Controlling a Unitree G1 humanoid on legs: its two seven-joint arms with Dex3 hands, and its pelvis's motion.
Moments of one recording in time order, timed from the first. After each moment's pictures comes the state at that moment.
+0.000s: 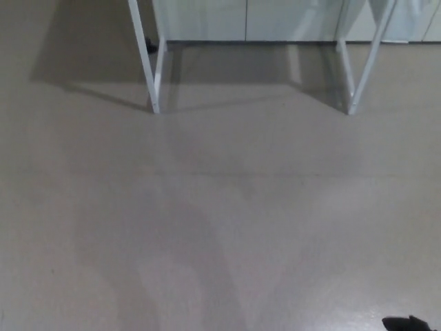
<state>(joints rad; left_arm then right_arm) 0.29 0.41 0.08 0.57 0.00 0.05 -0.21 0.08 -0.30 0.11 0.88 -0.23 -0.20 -0.16</state>
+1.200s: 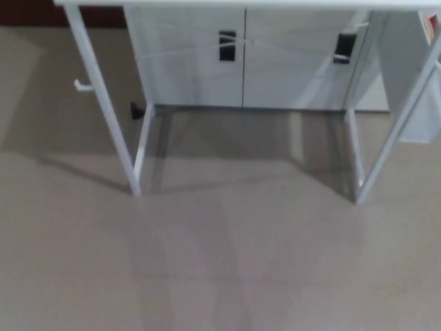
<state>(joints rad) 0.39 0.38 -0.05 0.59 0.16 -0.05 -0.01 0.16 -0.28 0.18 0.90 -0.28 -0.25 -0.19</state>
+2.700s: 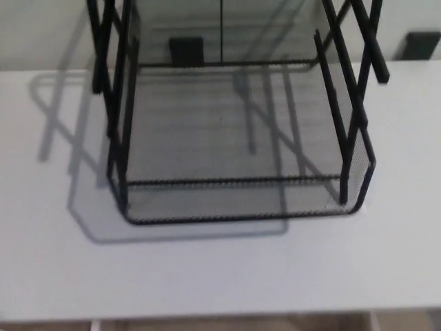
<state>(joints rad) 0.40 0.42 -0.06 0.71 0.20 -0.20 0.05 0.22 -0.27 0.19 0.86 -0.30 -0.27 -0.19</state>
